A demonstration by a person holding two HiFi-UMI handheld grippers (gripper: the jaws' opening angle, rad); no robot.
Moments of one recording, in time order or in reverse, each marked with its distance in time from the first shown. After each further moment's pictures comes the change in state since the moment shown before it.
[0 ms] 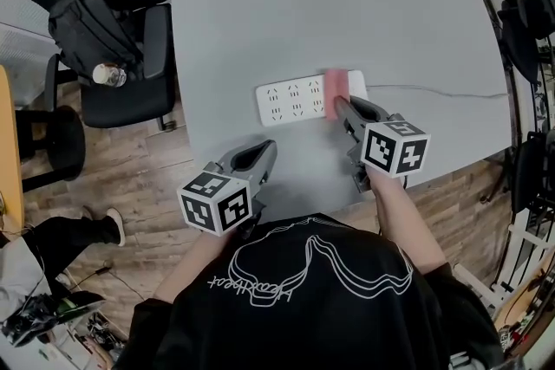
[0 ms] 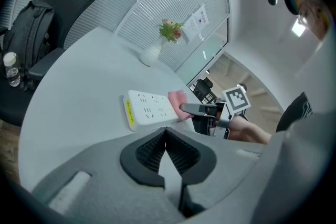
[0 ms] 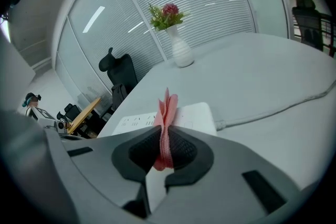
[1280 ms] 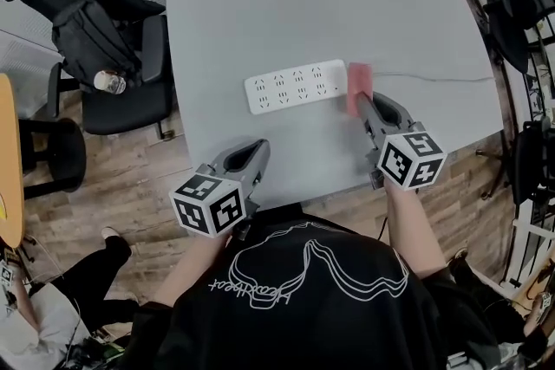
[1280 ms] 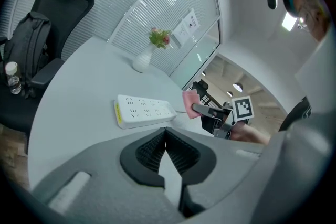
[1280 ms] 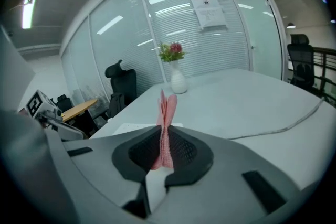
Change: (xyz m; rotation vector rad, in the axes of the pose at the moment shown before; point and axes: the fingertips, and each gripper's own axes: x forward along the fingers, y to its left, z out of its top) left arm -0.024 -0.043 -0.007 0.064 -0.056 -0.013; right arm -0.098 -0.021 0.017 -0.182 -0.237 -0.095
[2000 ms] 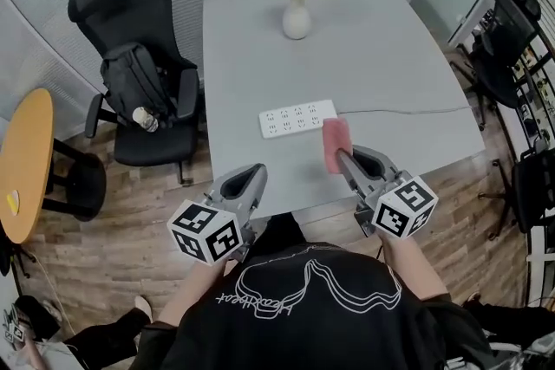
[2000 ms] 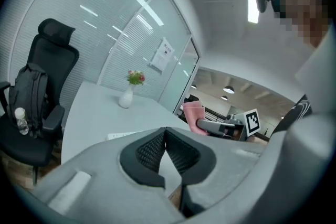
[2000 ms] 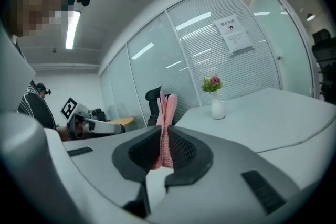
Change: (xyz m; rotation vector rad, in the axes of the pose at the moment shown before) left arm -0.121 -0.106 0.047 0.240 -0.275 -0.009; right arm -0.140 0.139 0.048 -0.088 -0.251 0.338
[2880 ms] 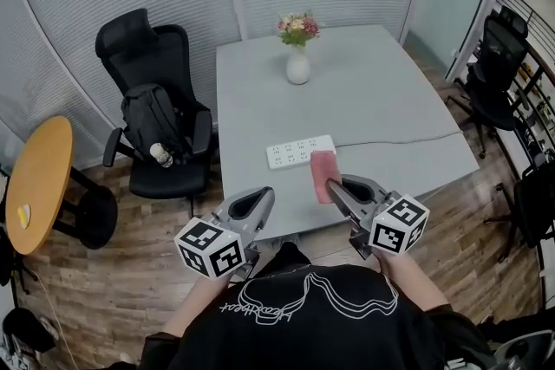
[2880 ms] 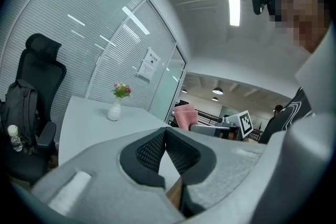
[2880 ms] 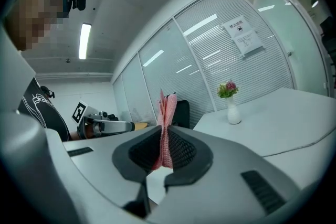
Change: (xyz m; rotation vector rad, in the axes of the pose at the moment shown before) left arm -0.039 -0.060 0.029 0.094 -0.072 -0.081; right arm -0.034 0.061 0.026 0.014 -0.052 0.135
